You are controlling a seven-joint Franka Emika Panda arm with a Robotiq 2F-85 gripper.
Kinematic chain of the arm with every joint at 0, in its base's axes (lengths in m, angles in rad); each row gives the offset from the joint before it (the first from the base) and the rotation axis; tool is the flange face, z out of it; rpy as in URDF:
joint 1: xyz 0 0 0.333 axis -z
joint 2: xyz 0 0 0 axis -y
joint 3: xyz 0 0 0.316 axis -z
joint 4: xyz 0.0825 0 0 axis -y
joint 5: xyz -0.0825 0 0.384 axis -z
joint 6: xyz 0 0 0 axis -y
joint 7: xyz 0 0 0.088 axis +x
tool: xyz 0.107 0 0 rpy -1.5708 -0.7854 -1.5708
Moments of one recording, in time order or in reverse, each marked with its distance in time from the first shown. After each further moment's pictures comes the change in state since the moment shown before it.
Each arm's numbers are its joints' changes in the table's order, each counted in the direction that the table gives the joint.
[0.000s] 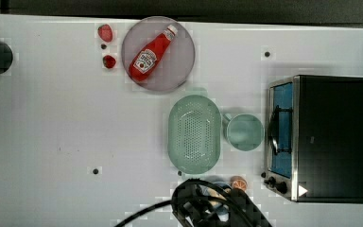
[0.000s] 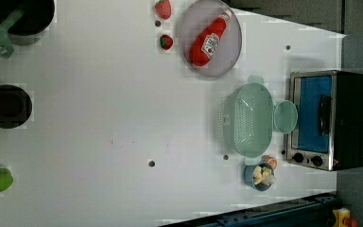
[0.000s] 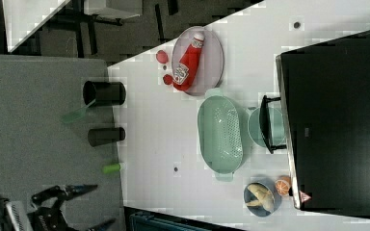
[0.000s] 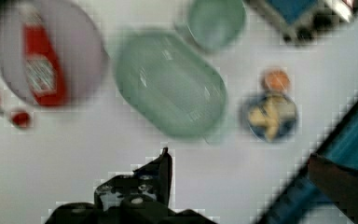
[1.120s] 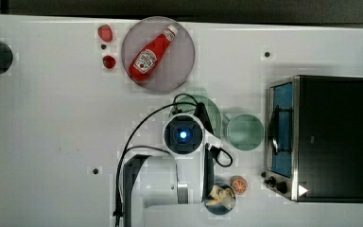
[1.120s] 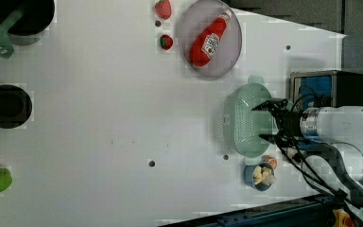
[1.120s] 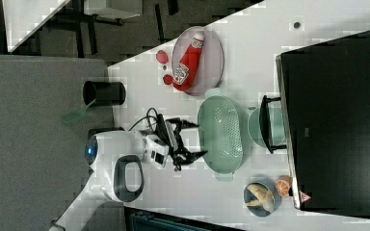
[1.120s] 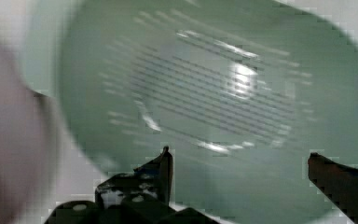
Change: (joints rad) arm -0.006 -0.750 -0.056 -0.309 -0.006 0.900 0.462
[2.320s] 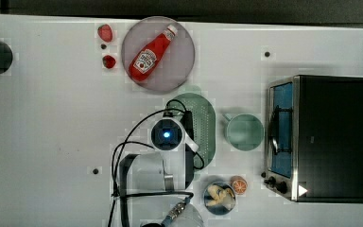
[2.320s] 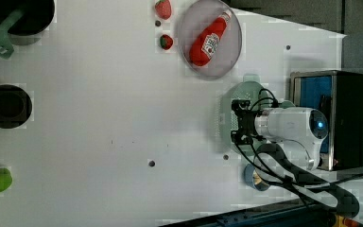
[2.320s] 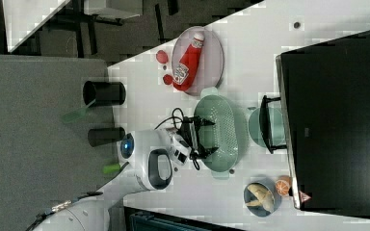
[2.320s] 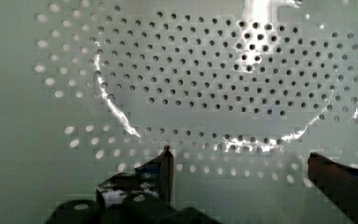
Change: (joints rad) arm -0.053 -0.315 -0.028 0.010 -0.022 0.290 0.277
